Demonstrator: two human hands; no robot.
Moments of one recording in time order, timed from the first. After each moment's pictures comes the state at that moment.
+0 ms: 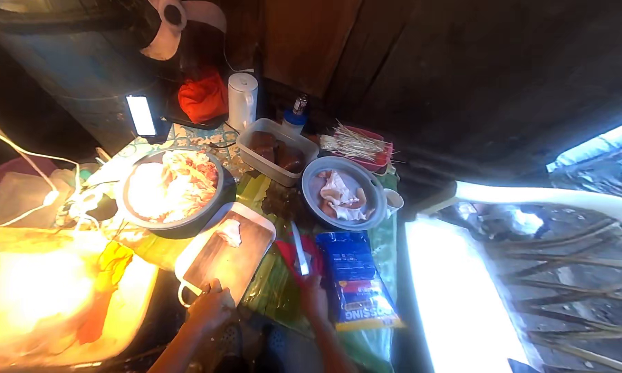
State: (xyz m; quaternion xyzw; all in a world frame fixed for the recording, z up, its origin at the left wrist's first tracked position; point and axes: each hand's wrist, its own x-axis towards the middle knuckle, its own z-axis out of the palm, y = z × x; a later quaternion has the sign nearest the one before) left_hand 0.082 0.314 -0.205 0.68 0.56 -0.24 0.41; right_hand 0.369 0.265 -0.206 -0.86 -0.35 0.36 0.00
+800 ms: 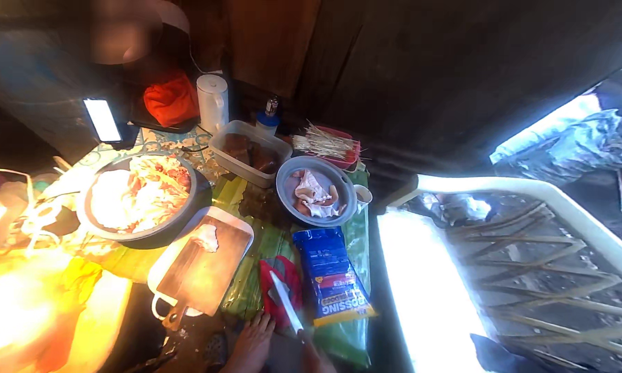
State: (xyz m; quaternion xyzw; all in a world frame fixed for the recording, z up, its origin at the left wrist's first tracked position) left_hand 0.225 0.218 -0.214 0.82 0.37 -0.22 0.38; right_hand 0.384 0.105 -0.170 -0.82 -0.43 0.37 0.02
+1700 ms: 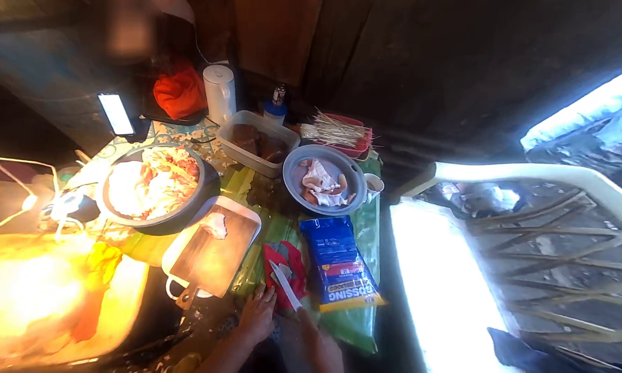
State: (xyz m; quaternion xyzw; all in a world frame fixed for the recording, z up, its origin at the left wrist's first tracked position) left_hand 0.230 0.245 -0.199 0.79 0.40 -0.26 0.39; right_hand 0.385 0.126 -0.172 -0.81 -0.44 0.39 -0.05
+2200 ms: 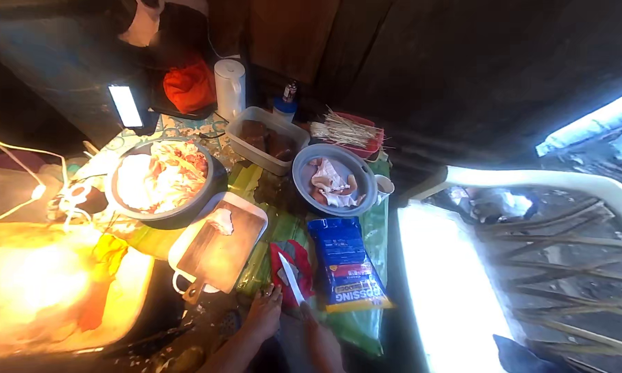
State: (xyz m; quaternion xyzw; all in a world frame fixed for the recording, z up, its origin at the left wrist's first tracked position) left_hand 0.231 0.246 -0.197 0.79 0.38 -0.30 0.39; right_hand 0.372 0.144 -0.178 -0.81 -0.43 0.40 -0.08
